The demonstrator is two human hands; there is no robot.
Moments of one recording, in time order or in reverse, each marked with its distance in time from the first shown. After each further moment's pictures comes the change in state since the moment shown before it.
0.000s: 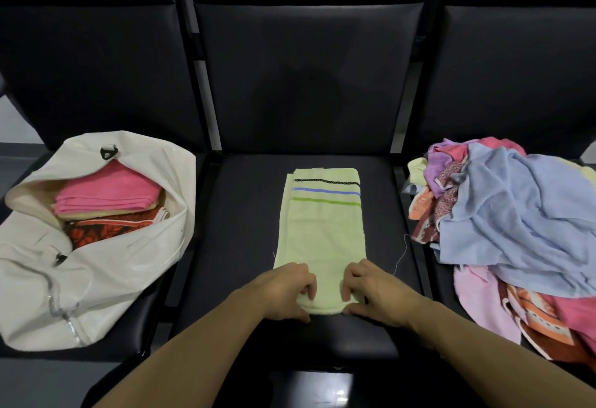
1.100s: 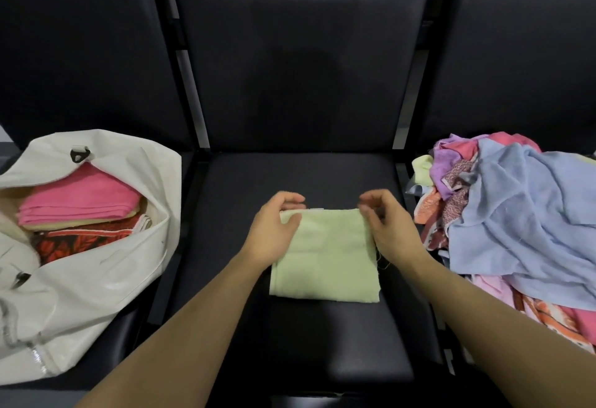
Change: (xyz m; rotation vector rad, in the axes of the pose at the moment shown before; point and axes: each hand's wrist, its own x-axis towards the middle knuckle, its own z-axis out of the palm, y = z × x) left_hand 0.046 -0.004 -0.071 -0.754 0.655 -0.199; right_hand 0.063 0.032 -0.058 0.631 0.710 0.473
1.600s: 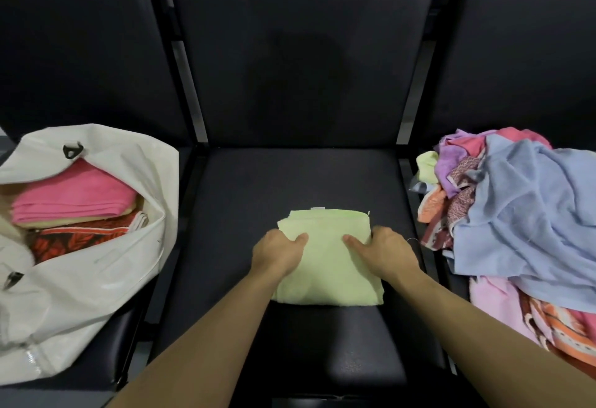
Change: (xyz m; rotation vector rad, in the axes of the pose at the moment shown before) left_hand 0.001 -0.027 0.034 0.317 -0.019 -0.539; right_hand -0.010 0.017 0.026 -0.535 -0.193 0.358
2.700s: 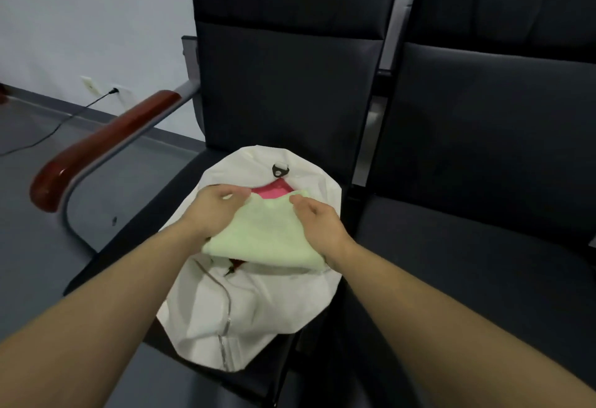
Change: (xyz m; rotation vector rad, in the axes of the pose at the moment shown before) left_hand 0.014 -0.203 -0.365 -0.408 0.391 0.132; right_hand -0.081 -0.396 0.116 0.655 -0.464 -0.506
